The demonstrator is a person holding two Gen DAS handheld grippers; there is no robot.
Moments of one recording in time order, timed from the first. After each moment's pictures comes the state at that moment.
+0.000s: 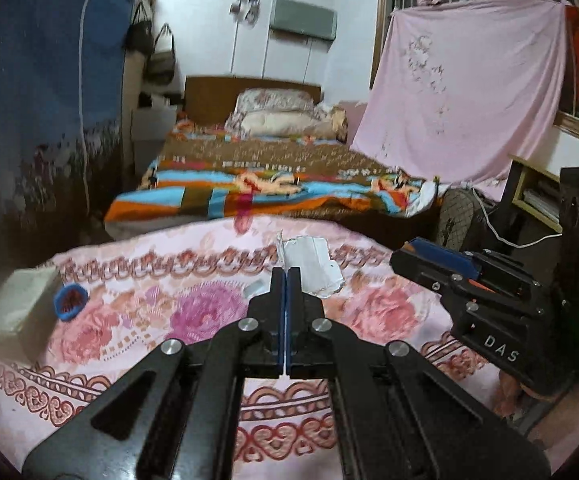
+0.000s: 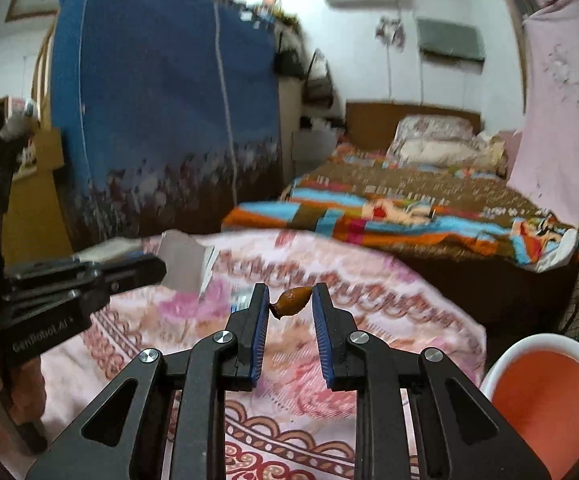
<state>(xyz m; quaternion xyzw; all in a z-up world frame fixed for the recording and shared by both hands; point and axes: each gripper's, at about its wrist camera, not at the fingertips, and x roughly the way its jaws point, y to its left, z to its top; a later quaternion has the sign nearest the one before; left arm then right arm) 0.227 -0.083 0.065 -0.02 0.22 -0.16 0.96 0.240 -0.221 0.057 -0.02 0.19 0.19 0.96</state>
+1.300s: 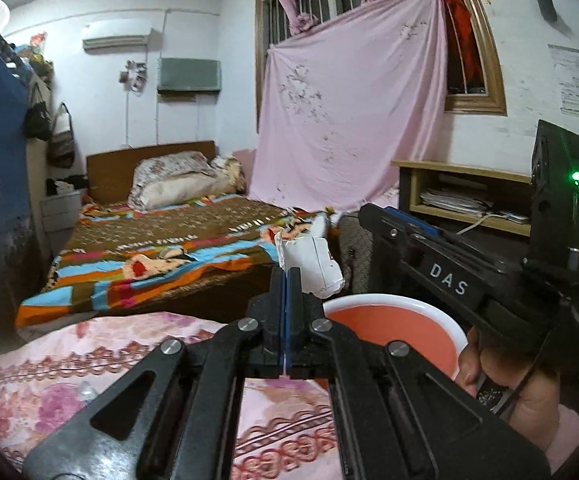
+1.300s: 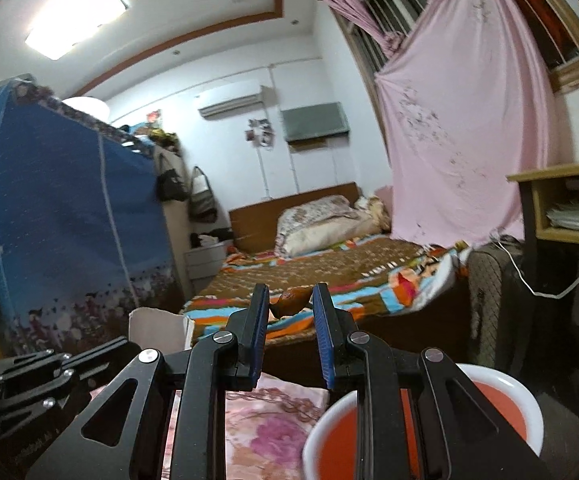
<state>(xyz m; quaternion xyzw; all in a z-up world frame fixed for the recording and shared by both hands) 0.192 -0.241 0.105 0.05 0.12 -0.32 0.94 0.172 -0.368 0.102 0.11 0.02 -0.01 0.99</state>
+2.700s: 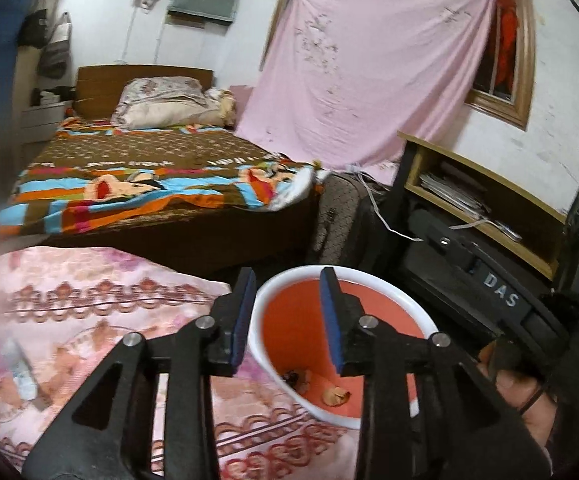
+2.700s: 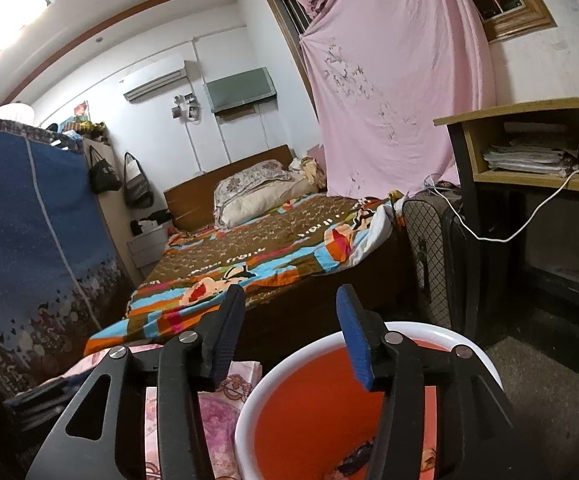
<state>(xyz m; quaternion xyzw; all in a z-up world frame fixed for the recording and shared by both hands) 0.244 -0.268 0.082 -0.03 0.24 -0.33 0.91 0.179 -0.419 0.082 0.17 0.09 -0.11 0.97</state>
